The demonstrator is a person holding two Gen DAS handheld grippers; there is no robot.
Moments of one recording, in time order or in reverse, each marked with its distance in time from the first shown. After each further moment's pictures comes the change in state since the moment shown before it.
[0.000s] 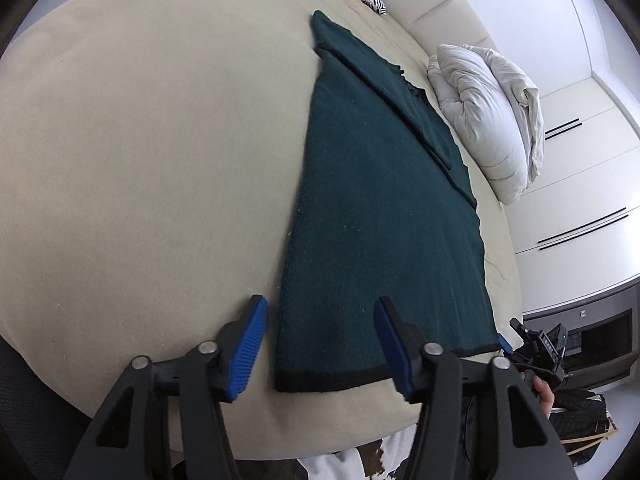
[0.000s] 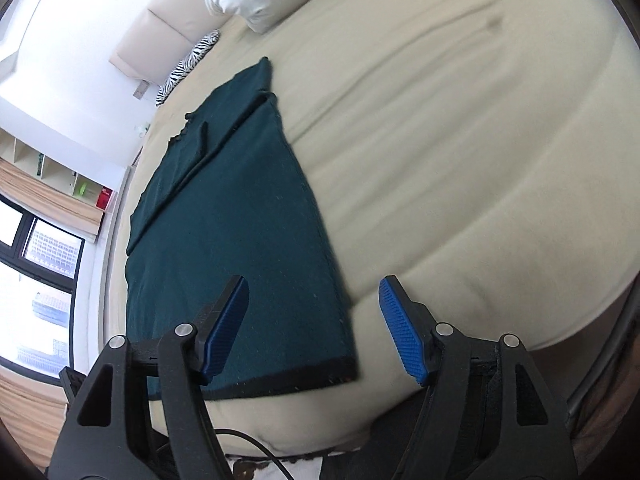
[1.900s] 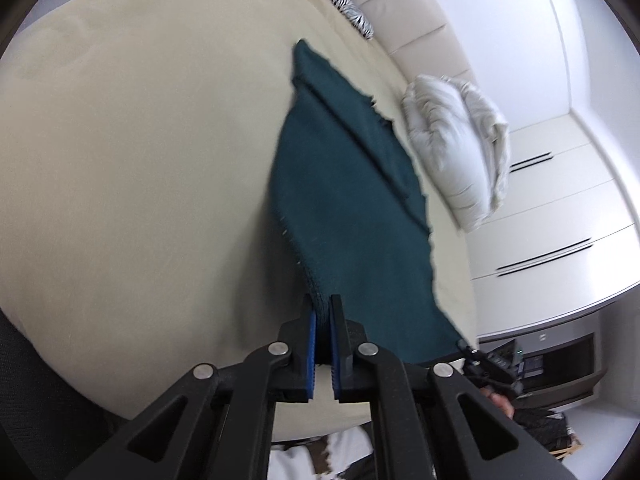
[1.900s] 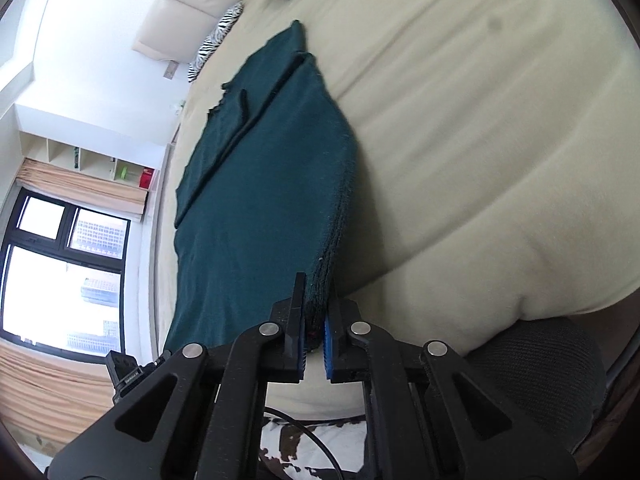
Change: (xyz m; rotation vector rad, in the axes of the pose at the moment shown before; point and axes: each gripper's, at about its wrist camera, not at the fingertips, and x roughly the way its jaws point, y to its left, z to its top) left arm -0.039 -0.005 0.012 -0.077 -0.070 -0.176; right arm 0.000 0.024 -0.001 0.021 0.137 0.191
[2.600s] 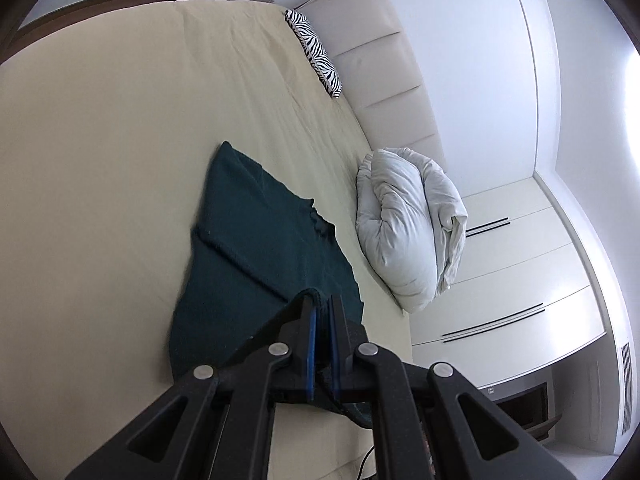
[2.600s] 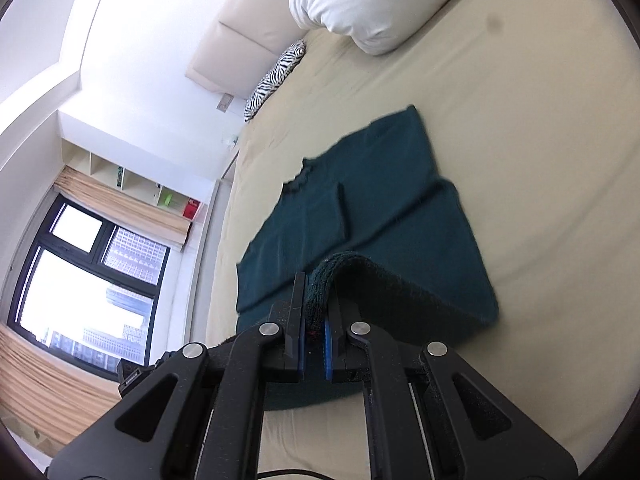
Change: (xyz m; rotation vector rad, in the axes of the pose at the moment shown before) left arm 0.046 -0.049 0.188 -0.082 -0.154 -0.176; right arm 0.055 0.116 0.163 -0.074 -0.165 0.136
